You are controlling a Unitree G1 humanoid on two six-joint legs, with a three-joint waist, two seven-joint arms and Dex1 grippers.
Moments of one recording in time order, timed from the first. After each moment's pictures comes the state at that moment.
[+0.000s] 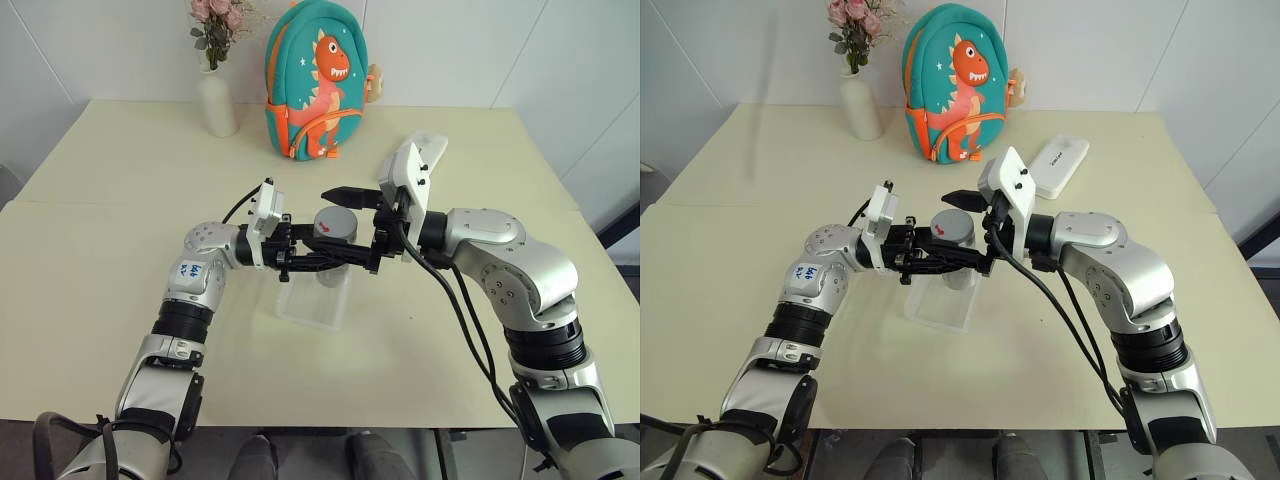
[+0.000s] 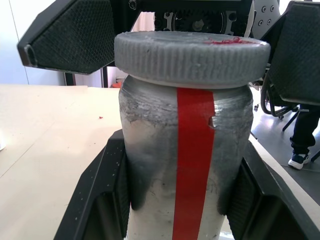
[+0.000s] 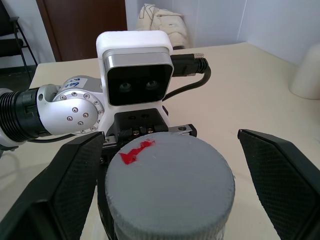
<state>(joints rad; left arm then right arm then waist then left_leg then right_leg) -0.85 0.33 -0.04 0.43 -0.43 0.16 -1.34 -0.81 -0.48 0.11 -0.27 0.57 0.74 0.80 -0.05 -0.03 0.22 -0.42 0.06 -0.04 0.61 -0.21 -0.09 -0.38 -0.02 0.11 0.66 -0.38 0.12</state>
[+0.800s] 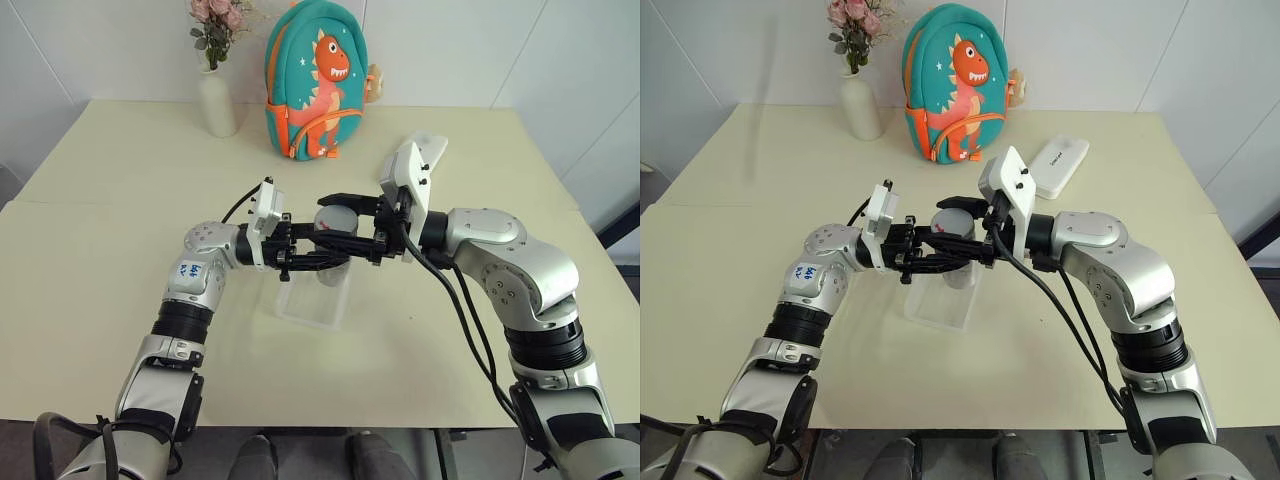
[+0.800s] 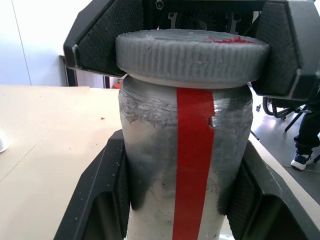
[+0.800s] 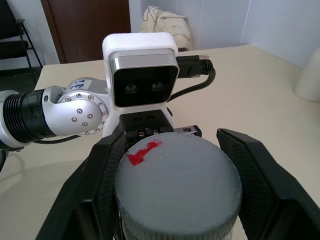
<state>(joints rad) -0.85 0.33 -0.04 0.42 -0.43 0.16 -1.33 -0.81 -0.48 0.11 -0.27 0.58 0.74 0.81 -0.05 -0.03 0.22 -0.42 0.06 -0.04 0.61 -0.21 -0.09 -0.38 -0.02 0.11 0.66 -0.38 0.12</state>
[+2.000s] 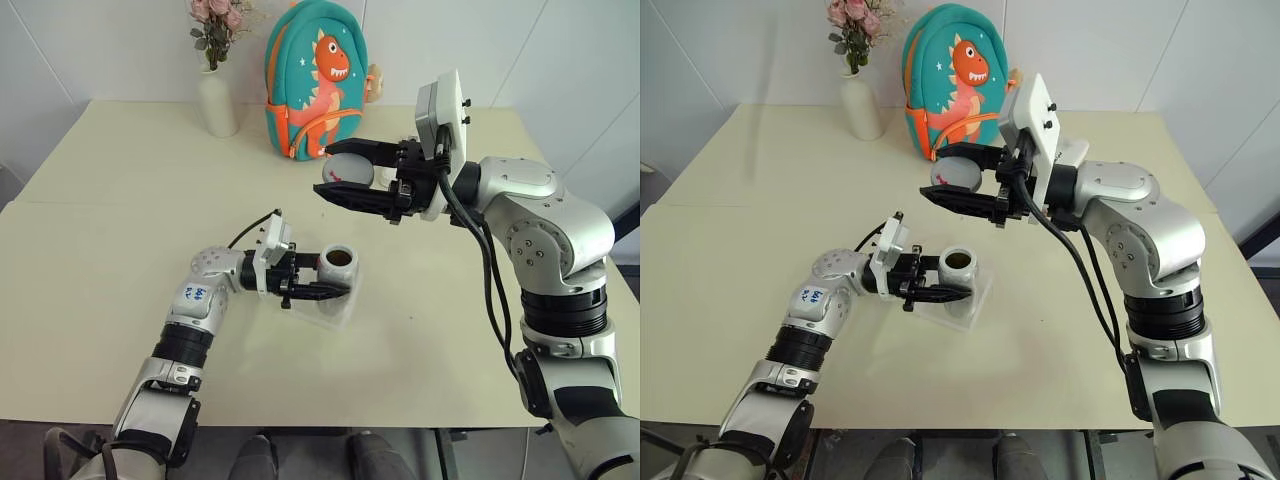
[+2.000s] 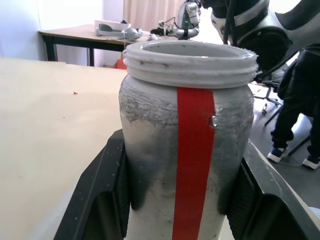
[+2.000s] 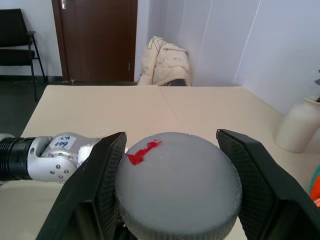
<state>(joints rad) -0.74 0.33 -0.07 0.32 -0.42 0.19 -1.32 -0.97 -0.52 0.03 -0.19 0.61 0.70 0.90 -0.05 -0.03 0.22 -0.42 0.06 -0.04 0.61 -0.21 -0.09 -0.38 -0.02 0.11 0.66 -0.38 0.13</state>
